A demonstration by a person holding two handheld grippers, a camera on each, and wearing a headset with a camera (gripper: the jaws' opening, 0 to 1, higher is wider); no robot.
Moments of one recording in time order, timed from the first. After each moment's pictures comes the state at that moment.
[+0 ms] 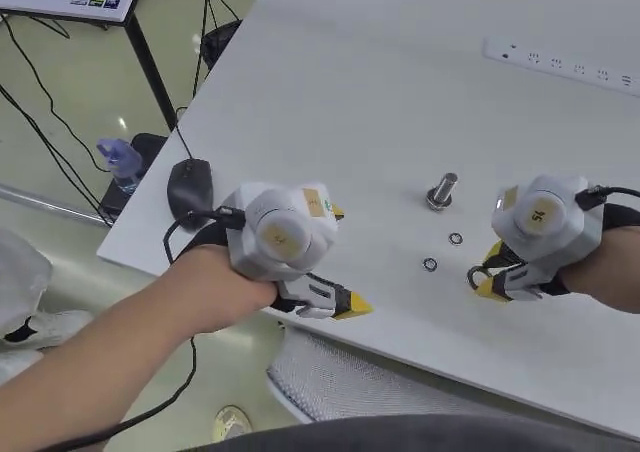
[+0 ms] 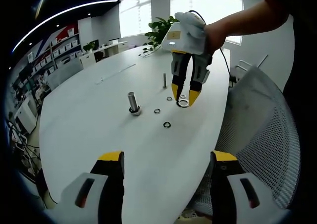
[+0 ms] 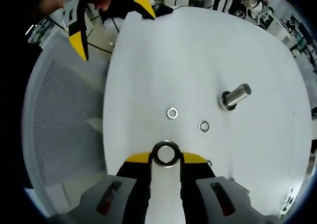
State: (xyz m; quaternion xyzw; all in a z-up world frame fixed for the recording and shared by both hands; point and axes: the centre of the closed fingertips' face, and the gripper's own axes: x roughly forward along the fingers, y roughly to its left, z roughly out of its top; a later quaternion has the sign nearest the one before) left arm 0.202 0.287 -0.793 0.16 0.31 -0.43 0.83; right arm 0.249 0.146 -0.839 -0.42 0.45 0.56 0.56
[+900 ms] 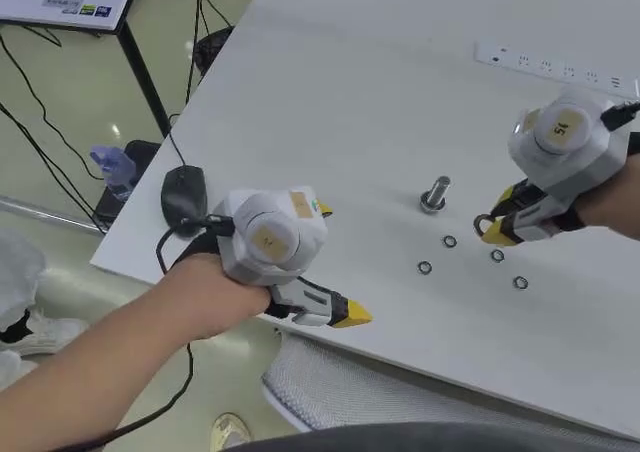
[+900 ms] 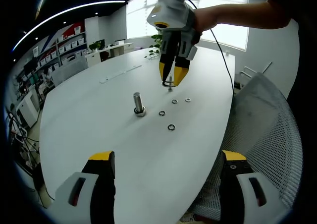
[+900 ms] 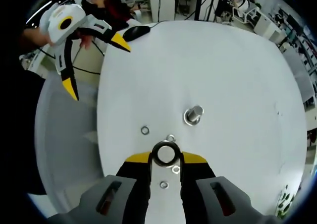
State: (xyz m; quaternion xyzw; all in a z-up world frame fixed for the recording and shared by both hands) left arm 0.210 0.290 -0.793 0.14 0.30 -0.41 0.85; right arm 0.301 0.164 -0.782 -0.39 0.45 0.54 0.60
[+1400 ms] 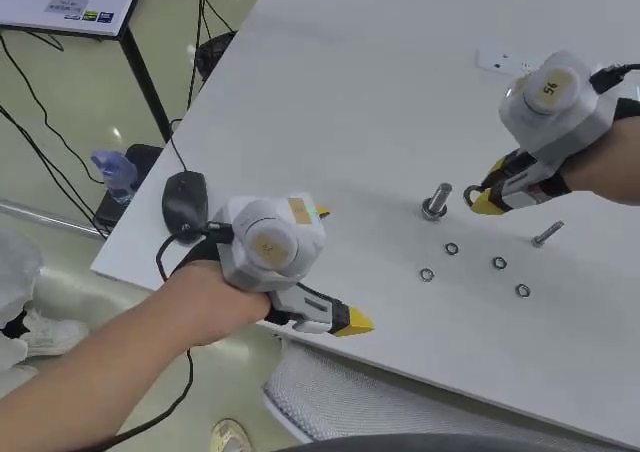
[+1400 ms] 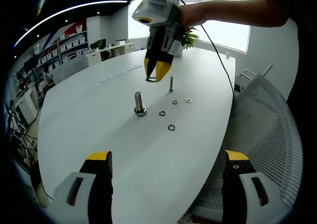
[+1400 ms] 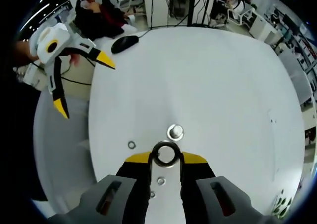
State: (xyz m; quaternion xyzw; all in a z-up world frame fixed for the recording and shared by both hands) left arm 0.210 0.291 -0.795 0.12 0.30 -0.41 0.85; right arm 0.344 0.189 -0.775 -0.38 0.44 0.54 0.61
